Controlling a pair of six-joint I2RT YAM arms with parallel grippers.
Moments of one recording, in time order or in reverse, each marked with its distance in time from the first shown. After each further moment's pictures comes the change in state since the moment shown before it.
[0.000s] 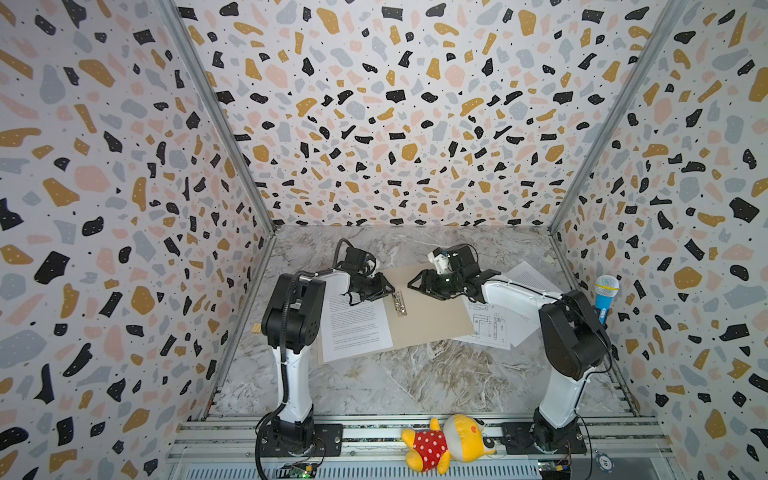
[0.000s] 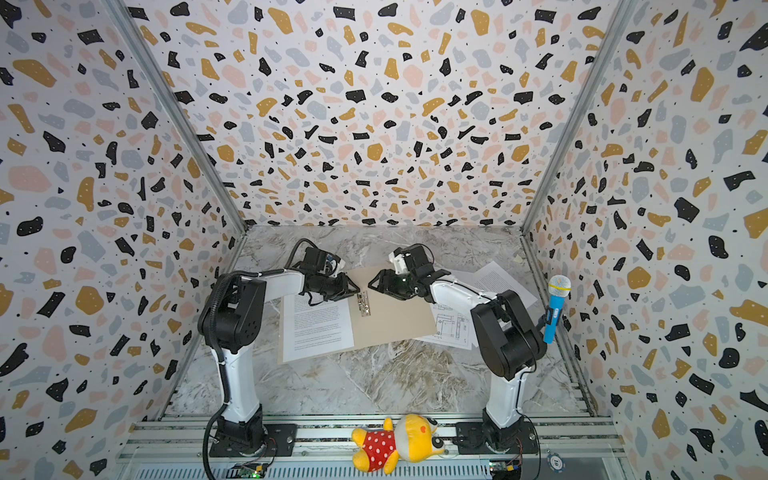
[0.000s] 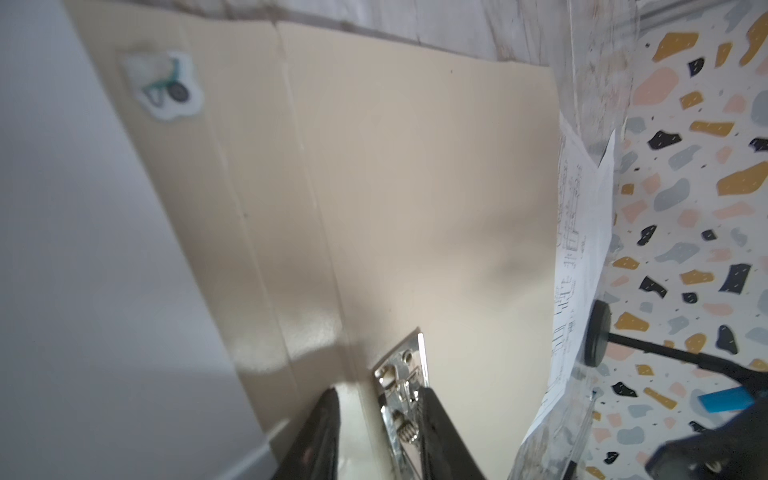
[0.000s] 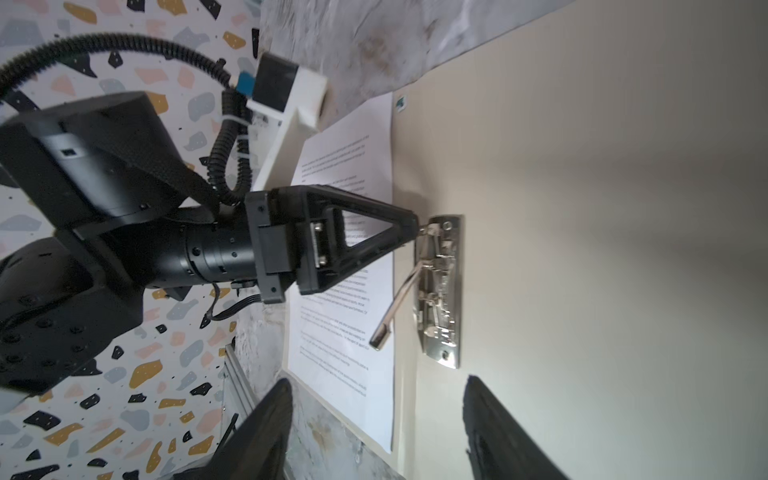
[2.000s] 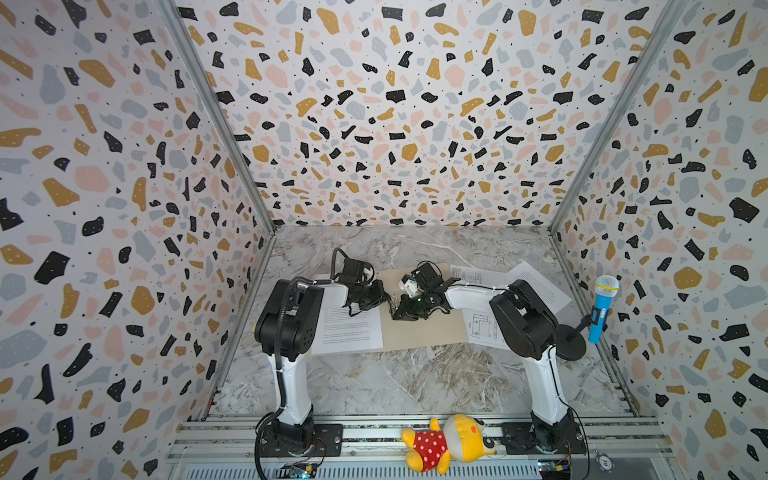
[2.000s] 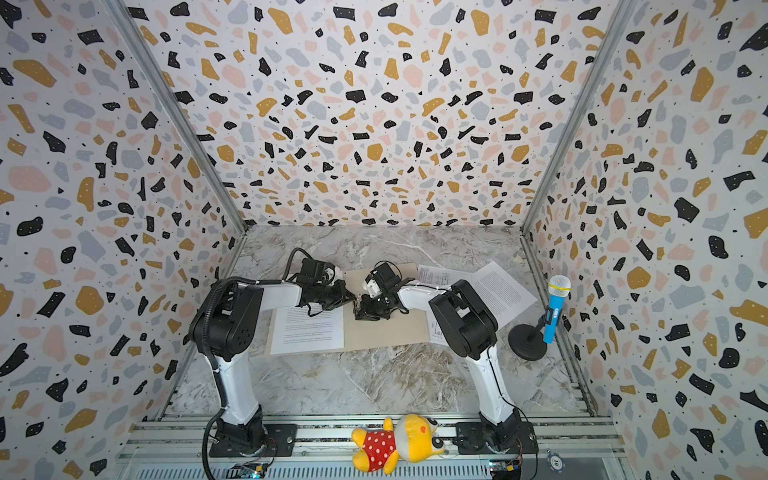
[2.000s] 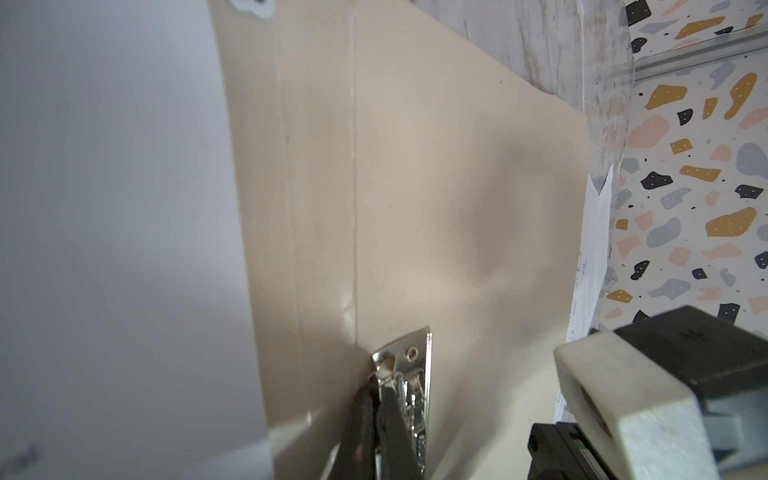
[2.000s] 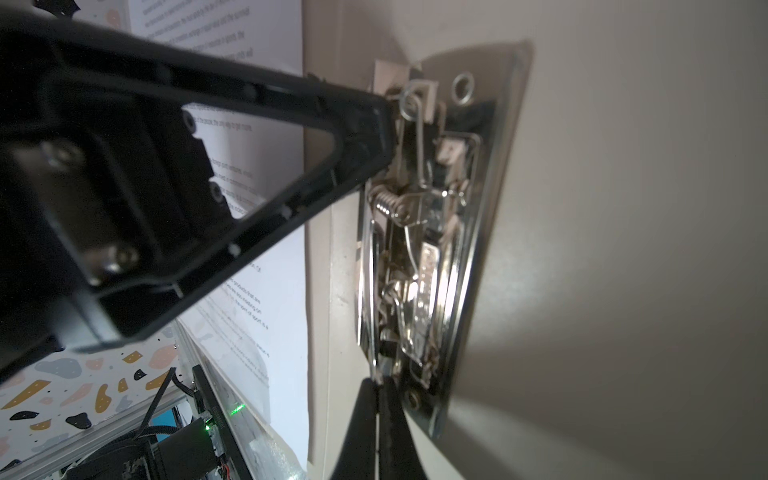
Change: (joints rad) left arm -0.017 -0.073 -0.210 0.214 -0.075 -0.141; right arm 0.182 0.344 0.192 -0.124 -0.060 -0.035
